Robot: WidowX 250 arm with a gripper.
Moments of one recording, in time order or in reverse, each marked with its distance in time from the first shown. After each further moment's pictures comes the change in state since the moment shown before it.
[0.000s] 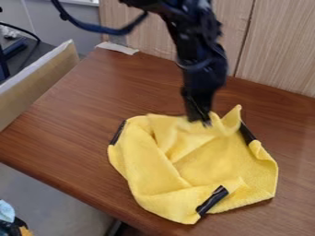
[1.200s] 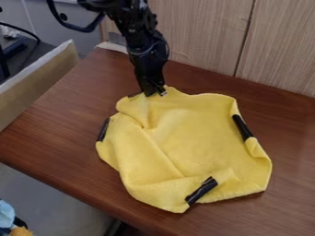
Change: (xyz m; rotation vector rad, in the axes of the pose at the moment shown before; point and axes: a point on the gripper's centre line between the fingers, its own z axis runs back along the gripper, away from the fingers) arm -0.056 0.110 -0.044 0.145 0.009 0.326
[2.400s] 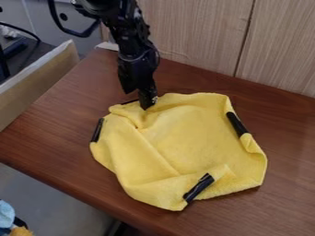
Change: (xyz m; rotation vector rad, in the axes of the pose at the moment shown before) arm -0.015 0.010 -0.006 0.006 0.073 0.074
